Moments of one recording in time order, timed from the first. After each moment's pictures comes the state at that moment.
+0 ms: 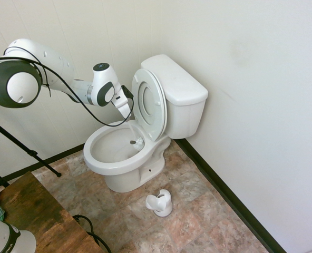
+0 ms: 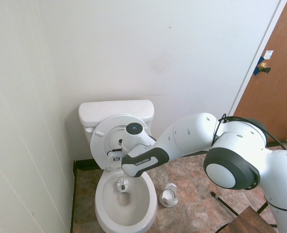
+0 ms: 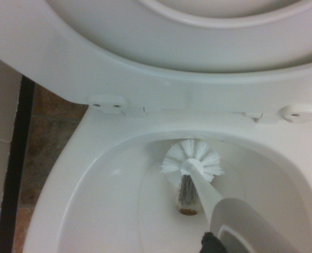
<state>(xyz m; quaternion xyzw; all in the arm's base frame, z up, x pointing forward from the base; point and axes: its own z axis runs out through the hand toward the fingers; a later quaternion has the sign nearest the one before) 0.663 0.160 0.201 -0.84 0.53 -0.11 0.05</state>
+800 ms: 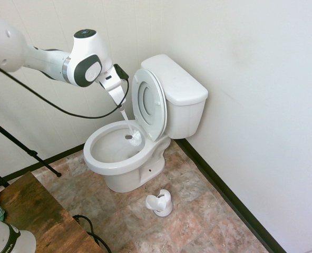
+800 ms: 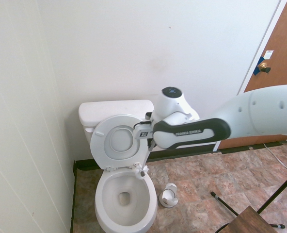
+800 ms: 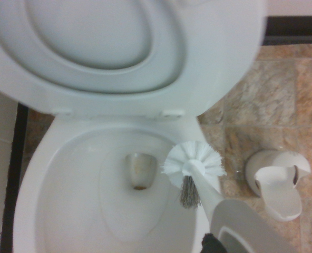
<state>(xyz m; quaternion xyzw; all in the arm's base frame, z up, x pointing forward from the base) 0.558 0.031 0.410 -0.83 0.55 -0.11 0.07</state>
